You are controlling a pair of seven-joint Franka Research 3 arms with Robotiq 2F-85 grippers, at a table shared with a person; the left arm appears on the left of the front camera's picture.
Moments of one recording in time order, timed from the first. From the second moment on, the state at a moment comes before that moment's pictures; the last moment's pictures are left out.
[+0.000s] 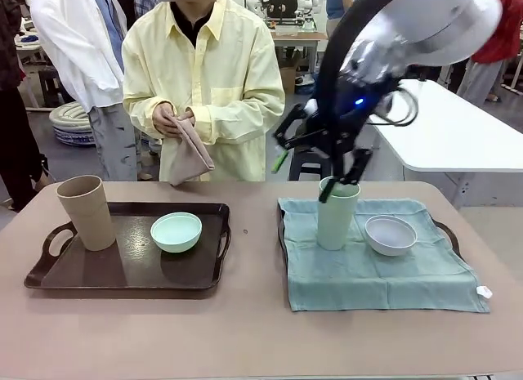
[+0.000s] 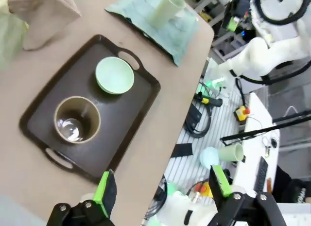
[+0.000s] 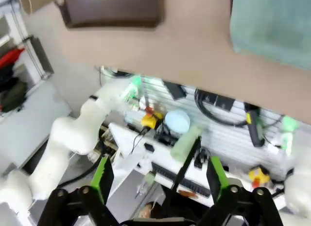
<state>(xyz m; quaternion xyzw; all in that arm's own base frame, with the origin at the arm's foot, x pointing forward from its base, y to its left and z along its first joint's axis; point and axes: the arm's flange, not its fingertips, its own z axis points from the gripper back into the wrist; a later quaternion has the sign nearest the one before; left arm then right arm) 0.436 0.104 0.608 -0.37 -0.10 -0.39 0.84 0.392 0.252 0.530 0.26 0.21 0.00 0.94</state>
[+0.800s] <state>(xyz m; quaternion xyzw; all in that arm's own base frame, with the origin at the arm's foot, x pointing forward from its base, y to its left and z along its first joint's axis) 0.436 0.101 0.593 -0.39 -0.11 -0.38 0.83 0.443 0.314 0.480 0.24 0.05 0.03 0.97</state>
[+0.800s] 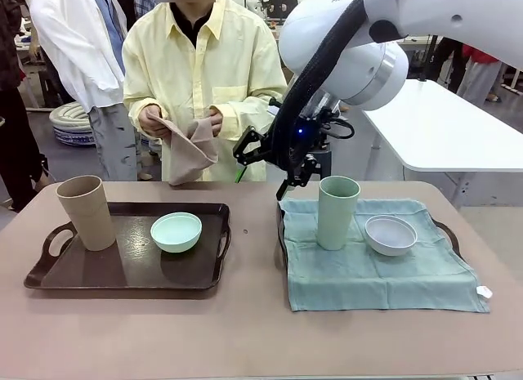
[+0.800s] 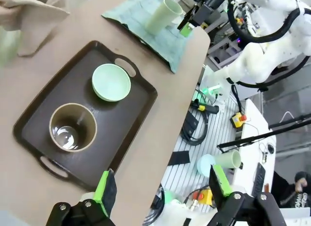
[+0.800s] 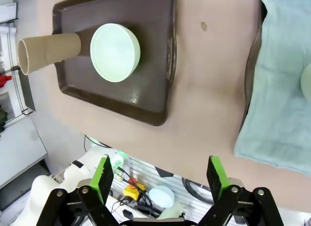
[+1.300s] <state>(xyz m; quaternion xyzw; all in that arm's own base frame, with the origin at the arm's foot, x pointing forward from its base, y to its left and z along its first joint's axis) 0.438 0.104 0.593 -0.37 -0.12 -0.40 0.83 0.440 0.317 0.481 0.23 0.06 0.04 0.97</state>
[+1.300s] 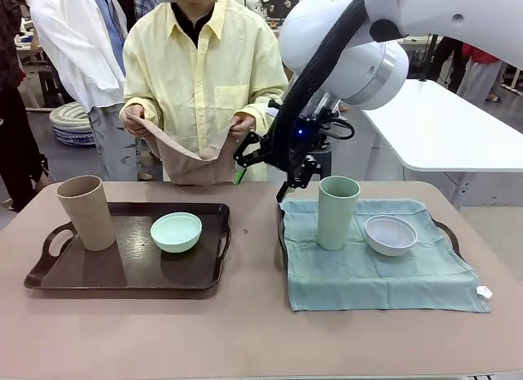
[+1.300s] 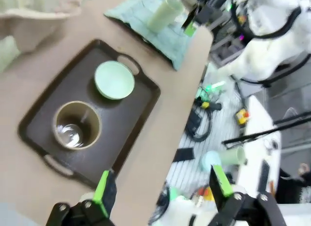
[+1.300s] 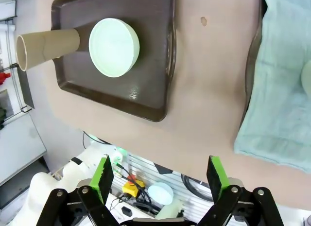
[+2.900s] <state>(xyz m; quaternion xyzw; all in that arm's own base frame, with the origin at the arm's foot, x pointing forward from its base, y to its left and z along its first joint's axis) 0.463 0.100 0.583 -0.31 -0.17 -0.71 0.61 0.474 0.517 0.419 0.10 0.08 0.15 0.98</state>
